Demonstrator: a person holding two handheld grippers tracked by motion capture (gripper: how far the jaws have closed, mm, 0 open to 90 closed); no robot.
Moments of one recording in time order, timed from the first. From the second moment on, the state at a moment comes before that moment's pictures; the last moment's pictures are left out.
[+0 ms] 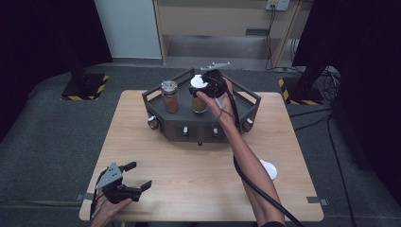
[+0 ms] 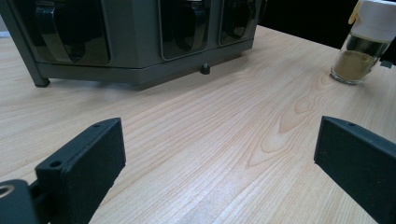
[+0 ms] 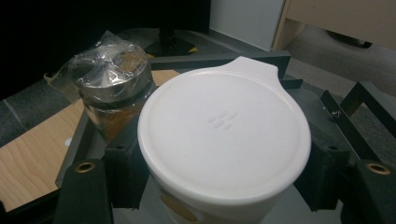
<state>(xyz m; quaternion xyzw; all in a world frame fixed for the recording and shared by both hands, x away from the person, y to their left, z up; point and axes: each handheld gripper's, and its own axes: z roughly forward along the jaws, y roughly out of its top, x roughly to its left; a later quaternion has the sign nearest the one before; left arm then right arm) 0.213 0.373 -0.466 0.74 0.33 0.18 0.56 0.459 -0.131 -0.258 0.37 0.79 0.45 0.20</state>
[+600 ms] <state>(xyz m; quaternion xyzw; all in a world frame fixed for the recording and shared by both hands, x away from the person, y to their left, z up) 0.213 0.373 -0.466 0.74 0.33 0.18 0.56 0.463 -0.129 -0.265 0.38 0.78 0.45 0.20</state>
